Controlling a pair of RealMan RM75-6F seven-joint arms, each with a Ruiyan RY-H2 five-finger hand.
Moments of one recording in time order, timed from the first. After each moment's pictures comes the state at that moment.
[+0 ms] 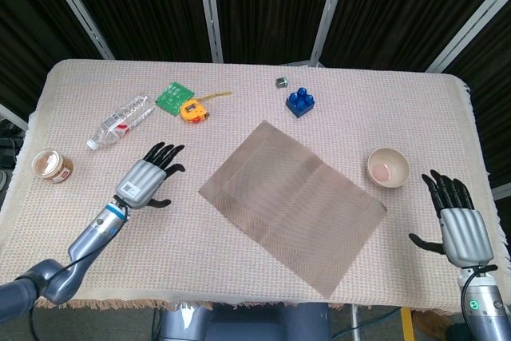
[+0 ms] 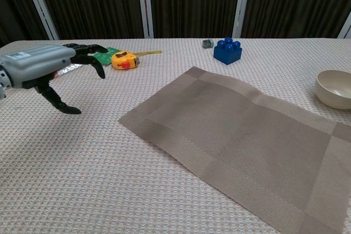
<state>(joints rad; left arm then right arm) -0.63 -1.51 -0.13 -1.27 1.56 0.99 0.03 0.20 -1.09 0.01 -1.75 -1.40 1.49 -0.11</state>
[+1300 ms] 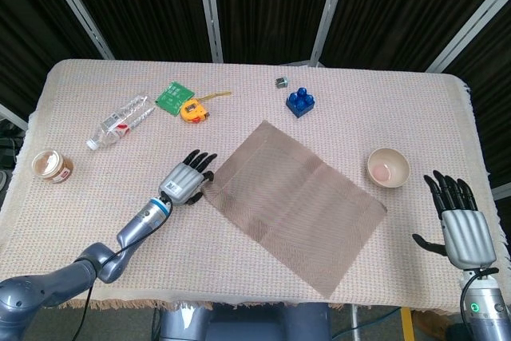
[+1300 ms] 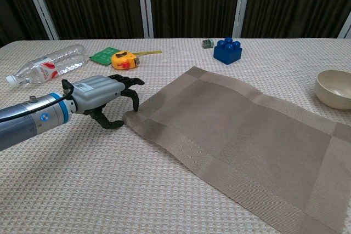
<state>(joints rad) -0.79 -1.84 -0.08 -0.84 1.52 0.88 -0.02 0.16 -1.10 0.05 -1.74 -1.44 1.48 -0.15</state>
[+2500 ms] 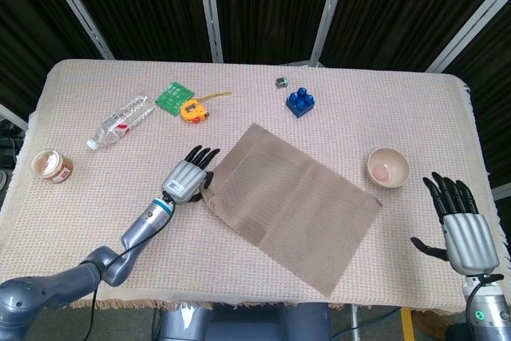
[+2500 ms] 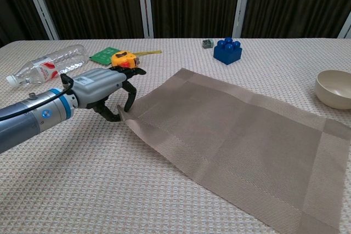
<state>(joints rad) -0.78 -1.83 -0.10 -0.92 1.47 0.95 0.03 0.13 -1.06 0.05 -1.77 -1.52 1.51 -0.10</state>
